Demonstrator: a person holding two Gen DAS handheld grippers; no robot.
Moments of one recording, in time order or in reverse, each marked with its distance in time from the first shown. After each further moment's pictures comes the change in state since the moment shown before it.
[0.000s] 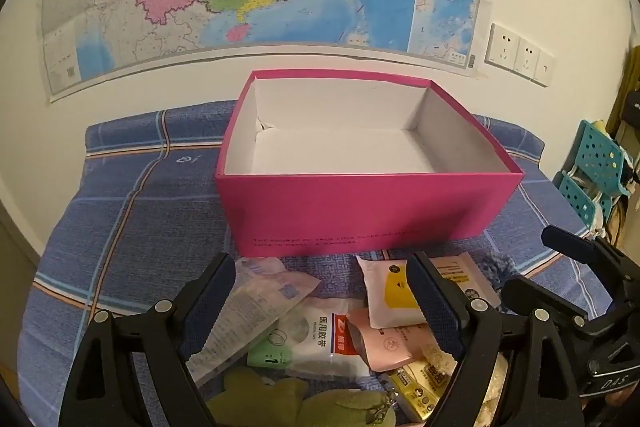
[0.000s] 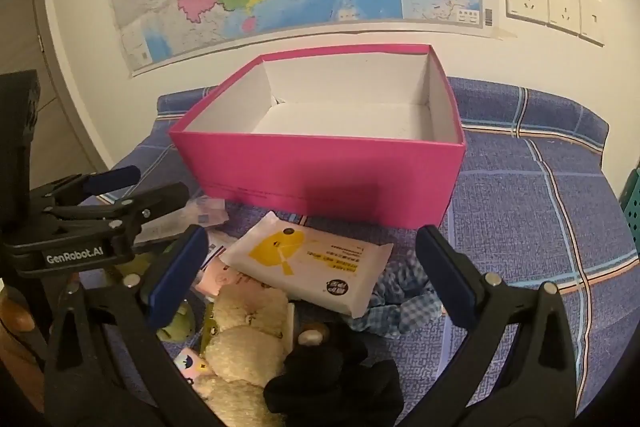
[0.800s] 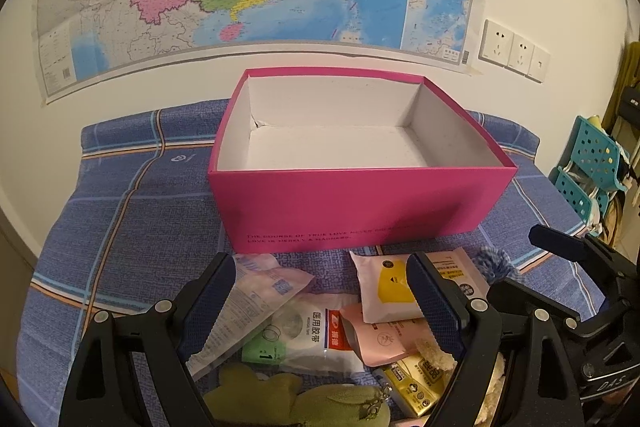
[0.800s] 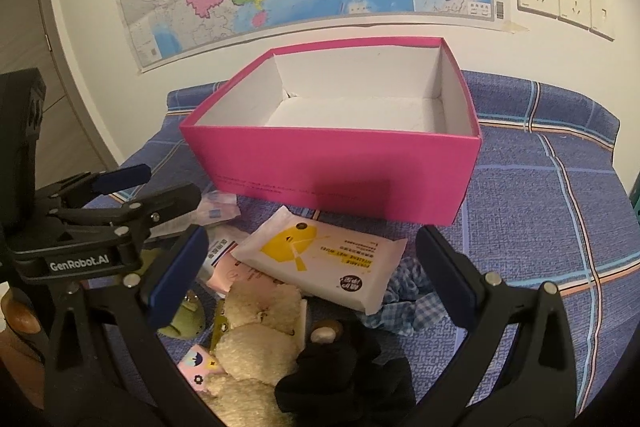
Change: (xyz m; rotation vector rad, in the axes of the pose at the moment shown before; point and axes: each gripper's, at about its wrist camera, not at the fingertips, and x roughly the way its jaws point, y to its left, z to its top) left arm 0.001 -0.003 -0.004 0.010 0.002 -0.019; right arm 0.004 0.003 -0.002 0.004 0.019 0.039
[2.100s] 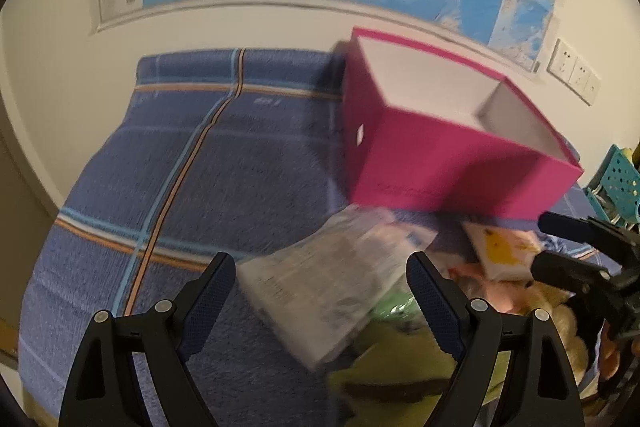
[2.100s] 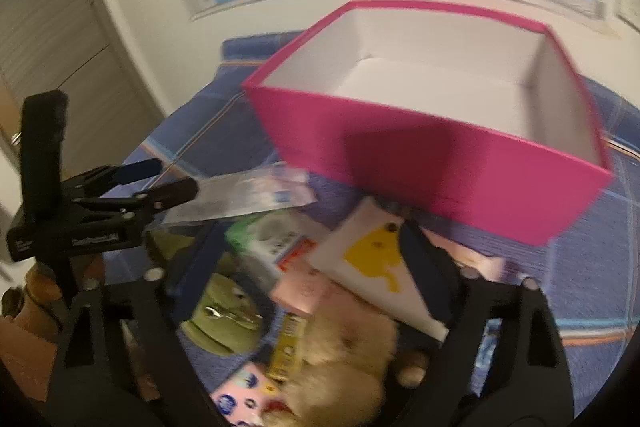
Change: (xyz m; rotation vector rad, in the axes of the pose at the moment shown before) left arm 0.006 0.104 -0.038 -0.160 0.091 0.067; right arm 0.058 0.047 0.018 -0.120 0.200 0.206
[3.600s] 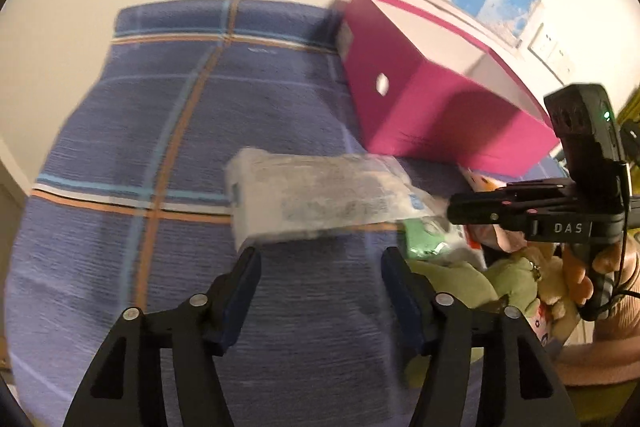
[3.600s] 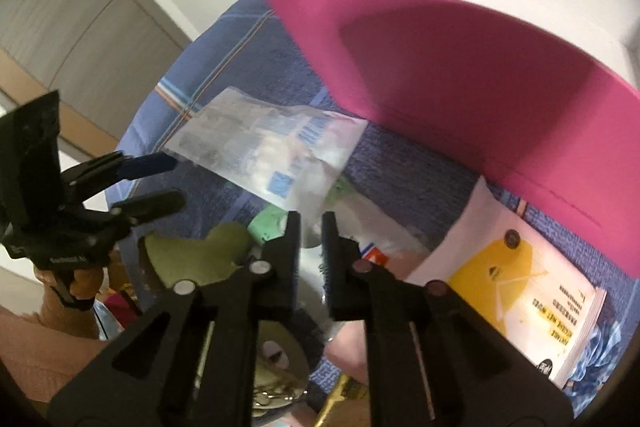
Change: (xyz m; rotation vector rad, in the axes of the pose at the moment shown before) left arm 0.007 0.056 -0.017 0.010 0.118 -0.161; right arm 0.087 0.005 0.022 0.029 0.319 0.164
